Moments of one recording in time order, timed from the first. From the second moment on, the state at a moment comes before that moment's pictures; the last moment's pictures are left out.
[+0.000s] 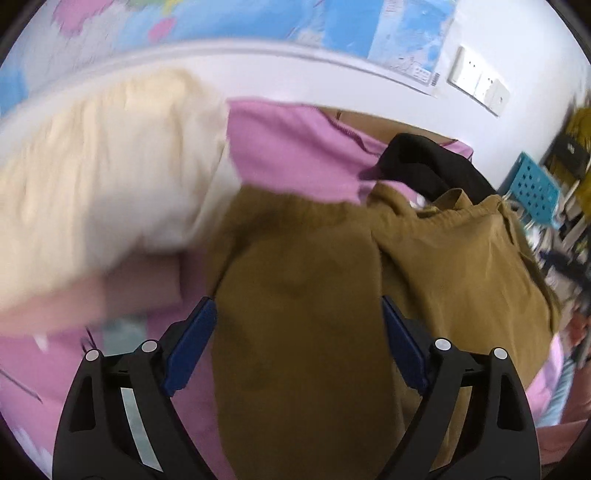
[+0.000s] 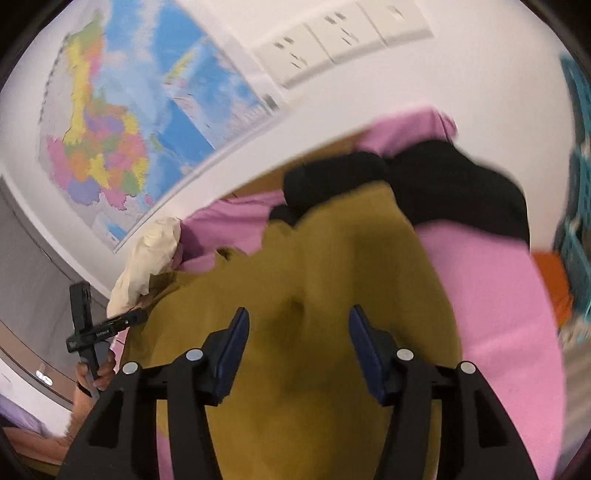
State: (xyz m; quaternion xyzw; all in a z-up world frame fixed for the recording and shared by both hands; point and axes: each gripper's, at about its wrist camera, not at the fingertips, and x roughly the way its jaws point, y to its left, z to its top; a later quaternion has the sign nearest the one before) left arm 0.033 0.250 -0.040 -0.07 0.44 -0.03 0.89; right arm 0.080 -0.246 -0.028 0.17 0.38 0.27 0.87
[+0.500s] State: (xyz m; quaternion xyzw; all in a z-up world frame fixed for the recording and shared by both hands) left arm 0.082 0.241 -0.072 -0.04 0.48 0.01 0.87; right arm 0.157 -0.238 -0.088 0.23 0.46 0.24 0.83
